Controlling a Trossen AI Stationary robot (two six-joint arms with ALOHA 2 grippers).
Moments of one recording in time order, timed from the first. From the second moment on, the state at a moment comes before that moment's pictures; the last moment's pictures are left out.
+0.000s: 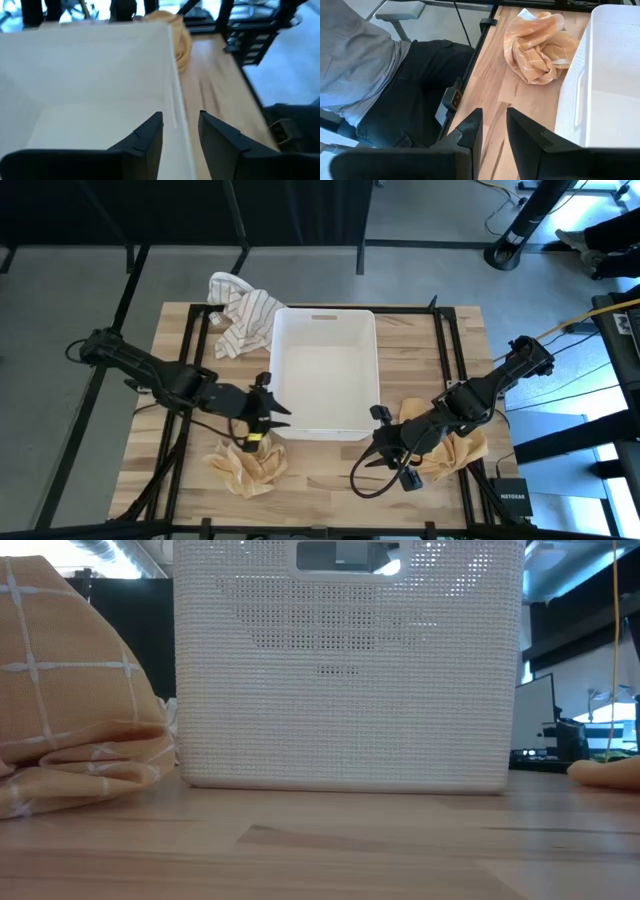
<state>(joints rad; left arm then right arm) -0.39 1.28 1.19 -0.48 -0.31 -0.16 0.58 1.44 1.51 -0.74 0.08 0.28</state>
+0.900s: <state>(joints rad) -0.39 1.40 1.28 -0.52 -0.14 -0.21 0.58 1.44 1.51 -0.81 0.17 0.29</state>
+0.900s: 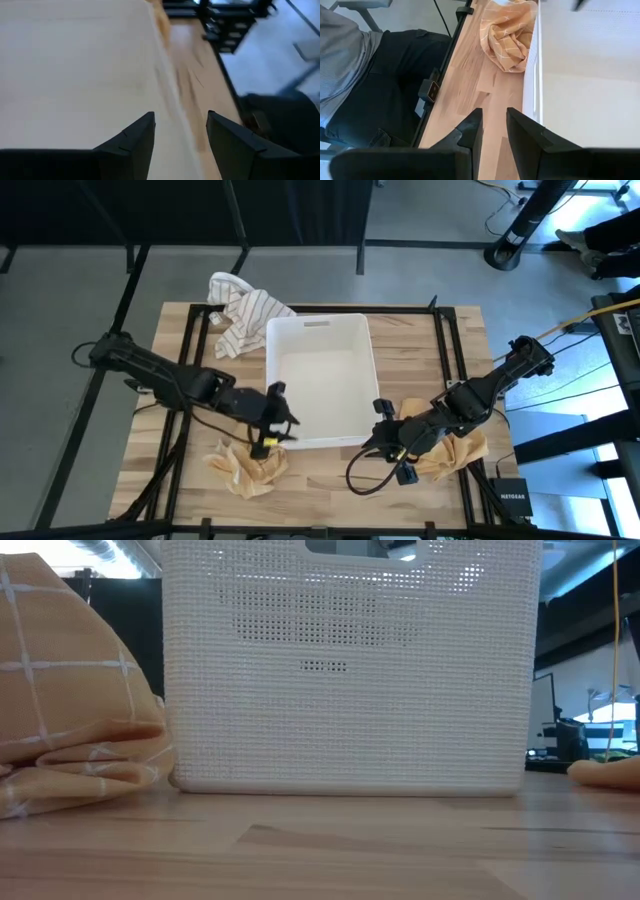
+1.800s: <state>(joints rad) -0.42 1.61 1.28 -0.49 -0.52 0.16 0.58 1.44 1.51 -0.82 0.34 0.18</state>
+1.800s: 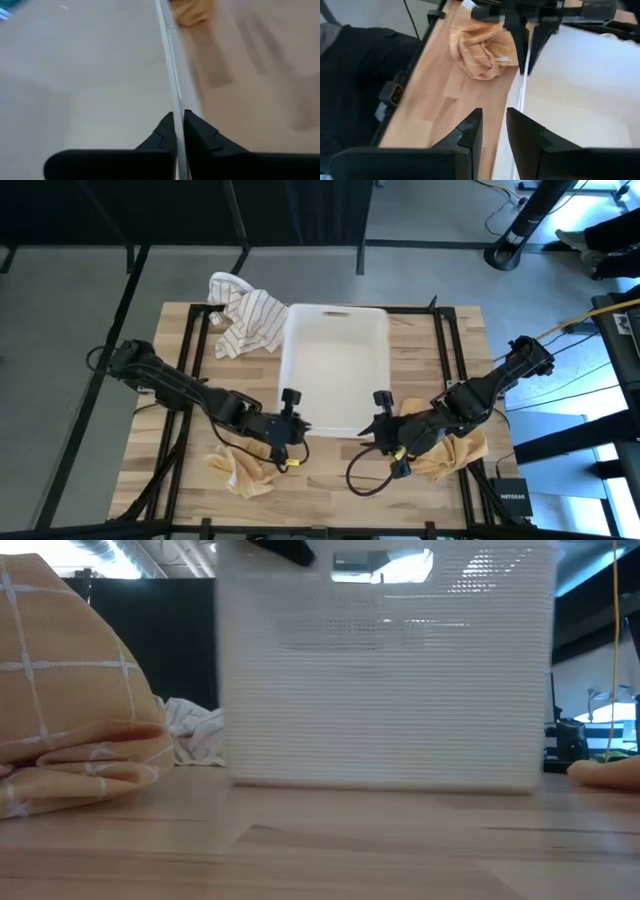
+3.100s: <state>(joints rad) 0.07 1.91 1.38 0.27 -0.16 0.59 0.66 1.45 1.51 -0.89 0.66 0.17</state>
